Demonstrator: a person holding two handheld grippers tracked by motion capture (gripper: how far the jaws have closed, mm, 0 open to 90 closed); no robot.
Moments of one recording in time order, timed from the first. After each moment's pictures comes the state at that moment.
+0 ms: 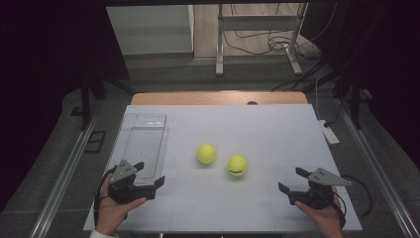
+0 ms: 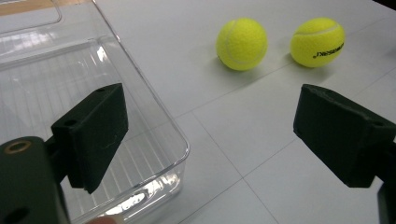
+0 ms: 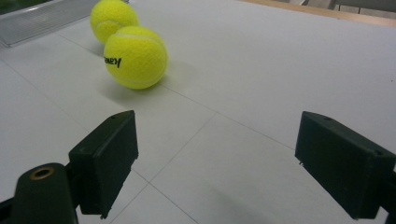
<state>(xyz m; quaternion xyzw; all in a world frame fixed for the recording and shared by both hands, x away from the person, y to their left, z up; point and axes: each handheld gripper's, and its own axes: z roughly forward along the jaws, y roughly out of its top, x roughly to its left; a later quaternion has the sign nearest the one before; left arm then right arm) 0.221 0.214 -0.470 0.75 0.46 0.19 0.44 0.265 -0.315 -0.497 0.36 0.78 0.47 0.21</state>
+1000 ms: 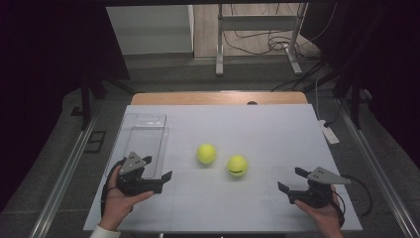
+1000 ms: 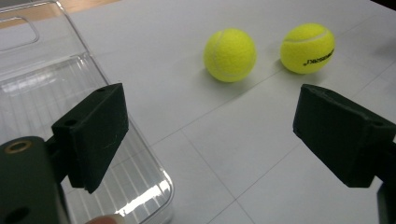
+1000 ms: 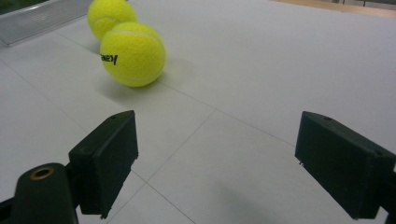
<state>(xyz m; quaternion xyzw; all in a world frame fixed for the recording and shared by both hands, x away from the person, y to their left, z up) 0.238 0.197 -0.459 0.77 0.43 0.18 0.44 0.269 -0.316 -0.501 0.37 0.78 0.47 0.20</state>
